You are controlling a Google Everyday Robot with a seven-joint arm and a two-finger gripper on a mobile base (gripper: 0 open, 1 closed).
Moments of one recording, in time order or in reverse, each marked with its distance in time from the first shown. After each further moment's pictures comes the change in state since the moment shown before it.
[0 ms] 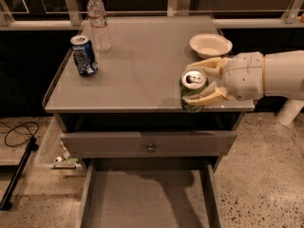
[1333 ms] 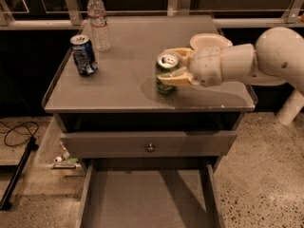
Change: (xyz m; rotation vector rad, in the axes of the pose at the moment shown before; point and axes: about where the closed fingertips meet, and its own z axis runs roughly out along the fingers) arm 0.017 -0.038 0.083 -0.060 -0.087 0.117
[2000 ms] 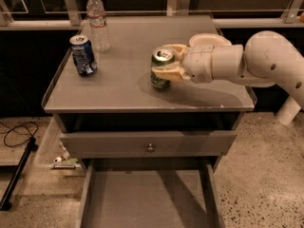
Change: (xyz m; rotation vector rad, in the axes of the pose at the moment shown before) arm 0.002 -0.025 0.021 0.093 -0.017 0.094
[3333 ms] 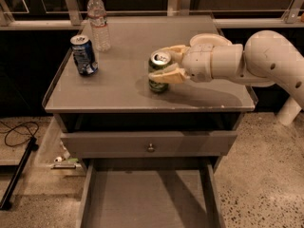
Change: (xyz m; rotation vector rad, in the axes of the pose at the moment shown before) arm 0.000 -0.002 0.001 0.007 -0.001 -0.001
